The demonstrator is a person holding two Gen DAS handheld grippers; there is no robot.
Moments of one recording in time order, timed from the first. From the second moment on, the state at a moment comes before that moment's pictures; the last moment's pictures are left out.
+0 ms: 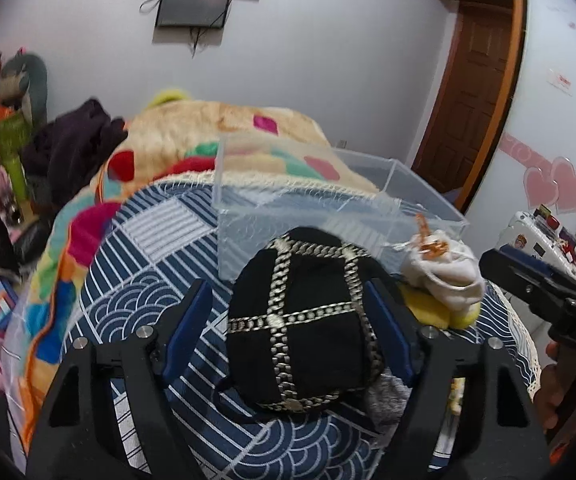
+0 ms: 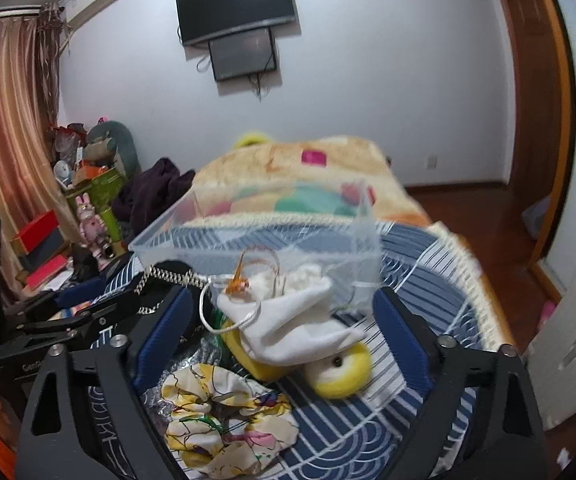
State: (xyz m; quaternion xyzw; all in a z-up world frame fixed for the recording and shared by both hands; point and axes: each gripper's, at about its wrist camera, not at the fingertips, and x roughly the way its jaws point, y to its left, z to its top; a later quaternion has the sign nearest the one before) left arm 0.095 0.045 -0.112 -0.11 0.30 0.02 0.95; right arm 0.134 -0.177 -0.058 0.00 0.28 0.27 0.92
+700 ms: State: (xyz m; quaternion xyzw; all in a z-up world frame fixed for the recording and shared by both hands) left arm 0.085 0.039 -0.120 -0.11 0.30 0.00 0.95; right arm 0.142 -0.177 -0.068 0.03 0.31 0.29 0.91
